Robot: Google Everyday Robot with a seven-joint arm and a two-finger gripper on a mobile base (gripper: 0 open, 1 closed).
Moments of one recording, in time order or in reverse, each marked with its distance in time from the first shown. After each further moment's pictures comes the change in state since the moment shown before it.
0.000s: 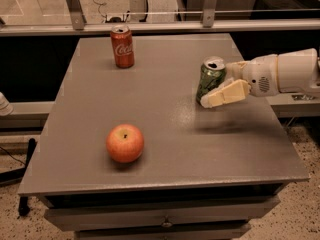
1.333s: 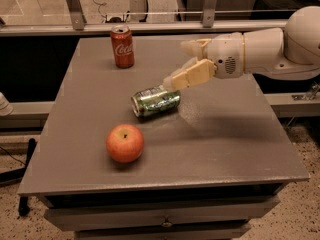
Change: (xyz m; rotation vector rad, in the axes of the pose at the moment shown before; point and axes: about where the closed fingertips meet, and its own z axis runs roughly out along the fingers) arm -0.100 0.077 0.047 -0.234 -0.193 -0.107
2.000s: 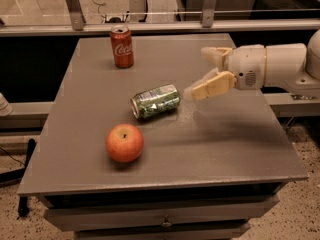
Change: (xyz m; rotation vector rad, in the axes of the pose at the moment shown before) arm 0.029 -0.010 -0.036 0.070 -0.015 -0.022
